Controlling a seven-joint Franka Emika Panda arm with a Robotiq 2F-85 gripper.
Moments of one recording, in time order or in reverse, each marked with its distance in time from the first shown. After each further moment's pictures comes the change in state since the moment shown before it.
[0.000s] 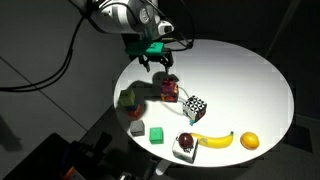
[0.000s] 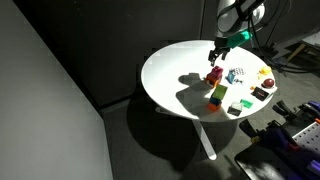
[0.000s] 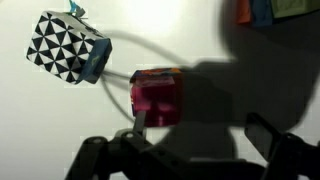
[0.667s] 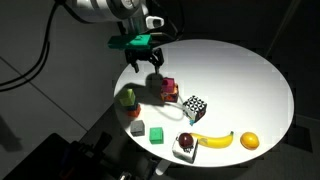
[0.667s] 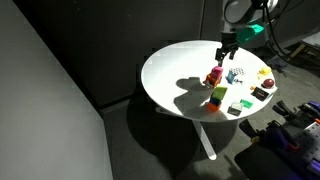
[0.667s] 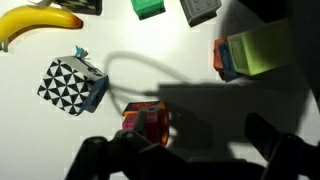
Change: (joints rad) arm 0.027 -0.172 0.000 -0.143 -0.002 -0.120 0.005
